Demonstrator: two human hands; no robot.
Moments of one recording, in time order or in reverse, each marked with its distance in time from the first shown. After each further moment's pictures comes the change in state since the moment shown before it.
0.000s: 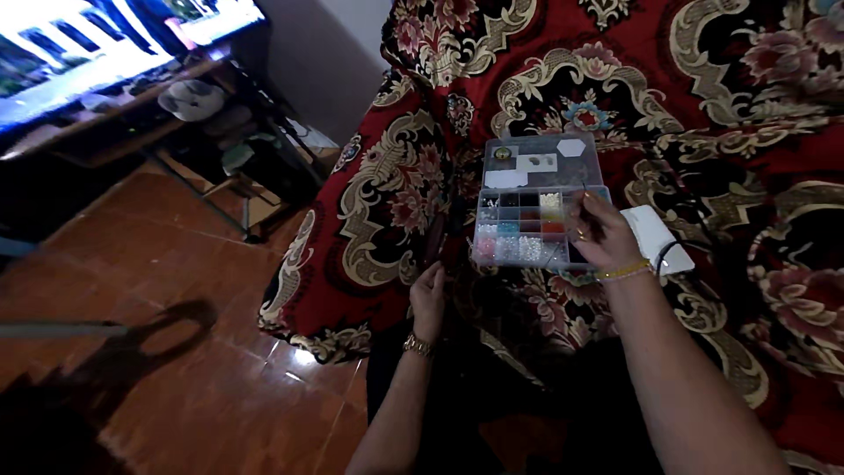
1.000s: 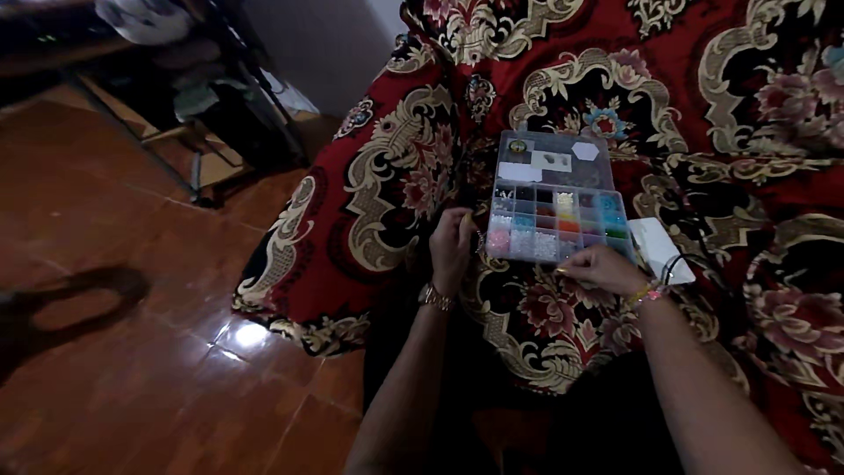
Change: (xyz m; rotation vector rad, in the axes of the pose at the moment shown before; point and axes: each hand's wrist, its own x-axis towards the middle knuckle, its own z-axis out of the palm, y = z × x) left_hand 0.052 0.037 0.015 0.016 -0.033 0.480; right_hand -0.015 0.004 -0.008 -1.367 -0.348 0.503
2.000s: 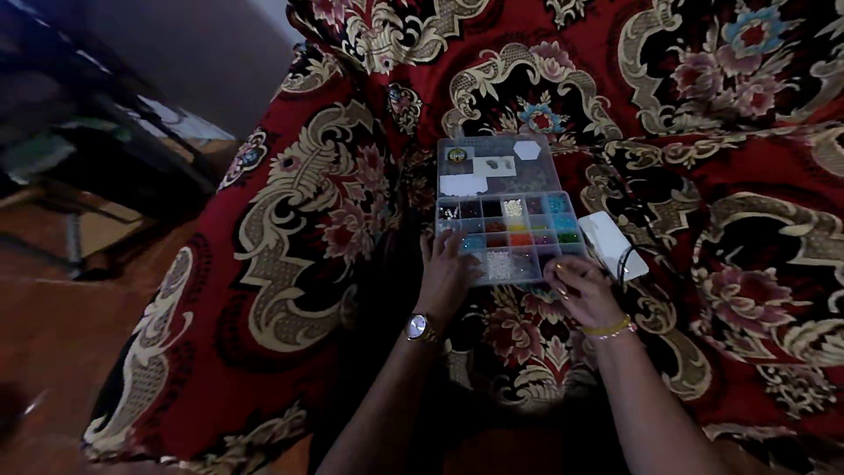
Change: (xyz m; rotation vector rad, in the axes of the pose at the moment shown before) left_hand 0.022 0.013 0.060 0.435 -0.622 0.197; right_hand -0.010 0.041 0.036 1.116 0.455 -0.439
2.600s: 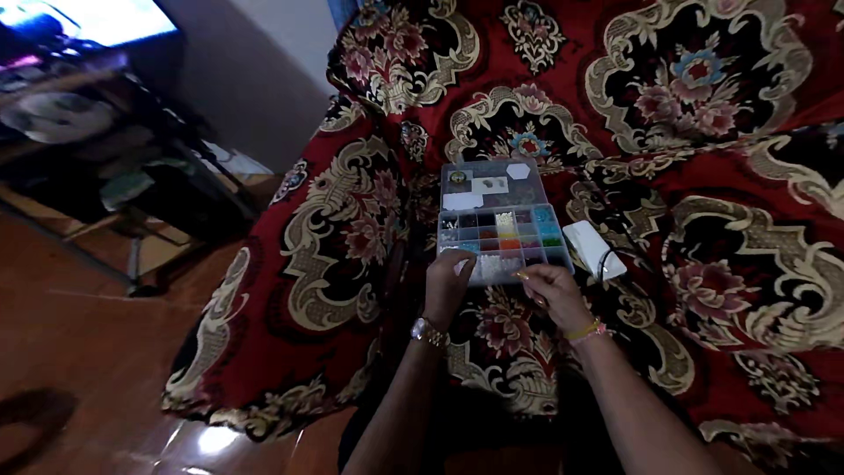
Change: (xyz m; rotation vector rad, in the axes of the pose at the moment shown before) left_hand -0.019 0.021 0.008 -0.214 0.406 0.057; right_hand -0.020 -0.019 0.030 -0.281 0.006 0.016
